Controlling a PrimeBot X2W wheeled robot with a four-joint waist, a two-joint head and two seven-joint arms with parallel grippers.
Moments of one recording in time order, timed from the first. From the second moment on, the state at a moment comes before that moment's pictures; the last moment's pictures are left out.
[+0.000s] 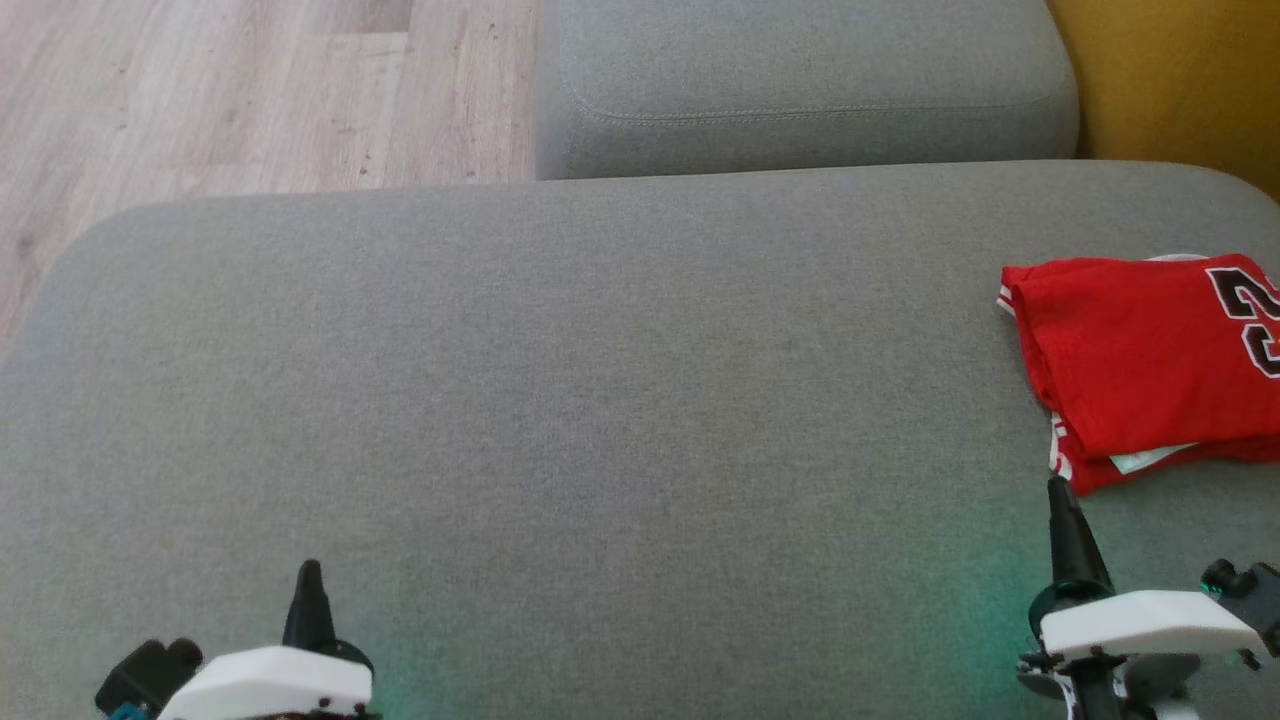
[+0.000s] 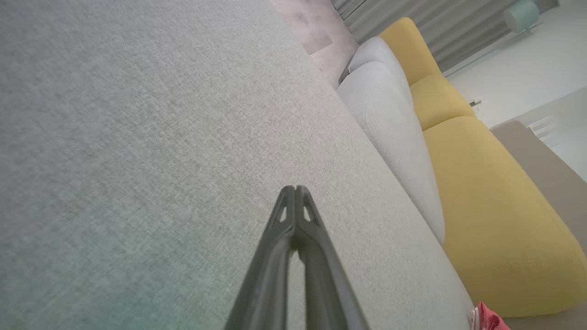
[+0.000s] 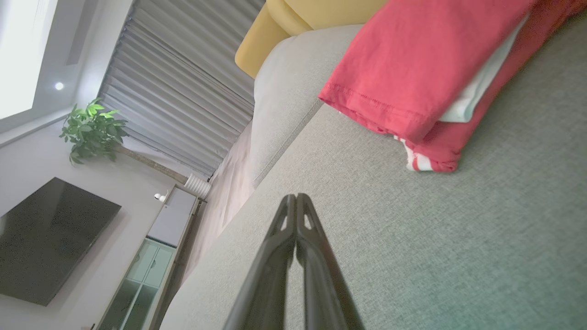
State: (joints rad) left arm 0.04 0.15 -0.20 0.27 -1.13 0.08 -0.06; right arm 0.04 -0.05 -0.01 0.27 0.94 0.13 -0.02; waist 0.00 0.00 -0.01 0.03
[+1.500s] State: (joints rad) left arm -0.02 0.08 0.00 0.27 -1.48 -0.07 0.06; right arm -0.02 -0.05 -0.08 0.27 1.45 0.13 0.05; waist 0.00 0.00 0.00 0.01
